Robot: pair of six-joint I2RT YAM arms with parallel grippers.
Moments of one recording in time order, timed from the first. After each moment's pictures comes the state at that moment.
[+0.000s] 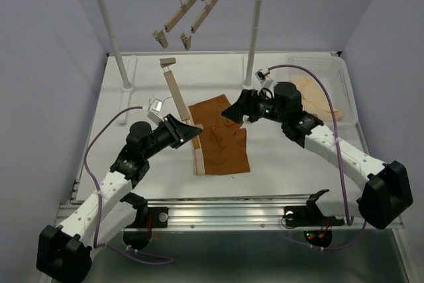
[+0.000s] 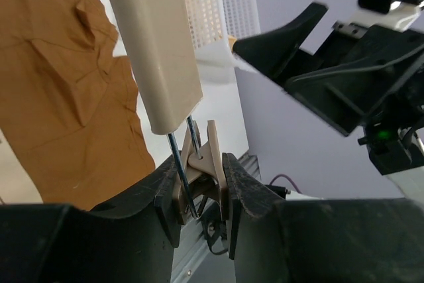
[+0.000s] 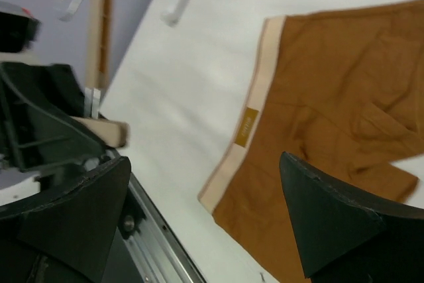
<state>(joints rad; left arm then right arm) -0.45 0.80 0.44 0.17 0.40 -1.07 0.56 1.28 0.95 0.08 -0.43 0.60</state>
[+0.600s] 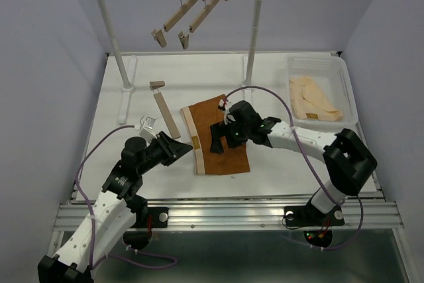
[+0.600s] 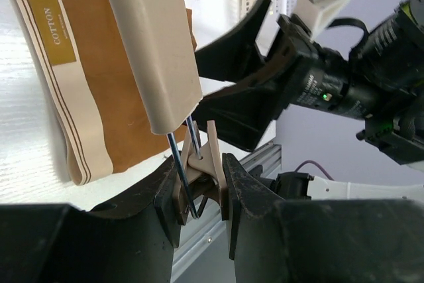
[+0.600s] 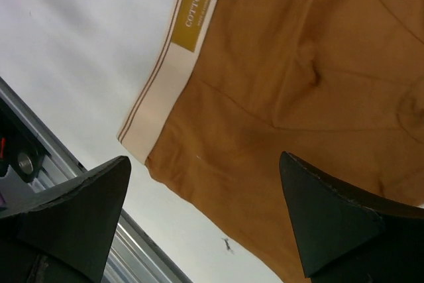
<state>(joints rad) -0.40 0.49 0.33 -0.17 0.34 -1.07 0.77 1.57 0.99 -0.20 -0.26 0.38</state>
